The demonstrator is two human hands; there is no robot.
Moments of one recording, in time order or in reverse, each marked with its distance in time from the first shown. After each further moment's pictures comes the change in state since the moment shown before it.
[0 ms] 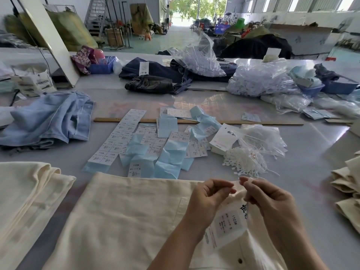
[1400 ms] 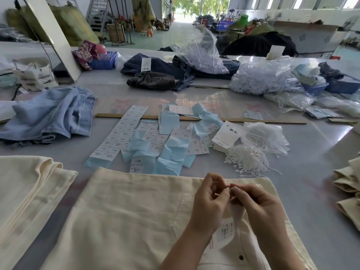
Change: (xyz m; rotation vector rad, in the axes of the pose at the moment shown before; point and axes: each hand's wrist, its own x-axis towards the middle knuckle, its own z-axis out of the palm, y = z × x) left_hand -0.011 -0.006 0.009 0.086 0.135 0.114; right_hand -0.014 0.014 0.020 -0.229 0.046 -0.075
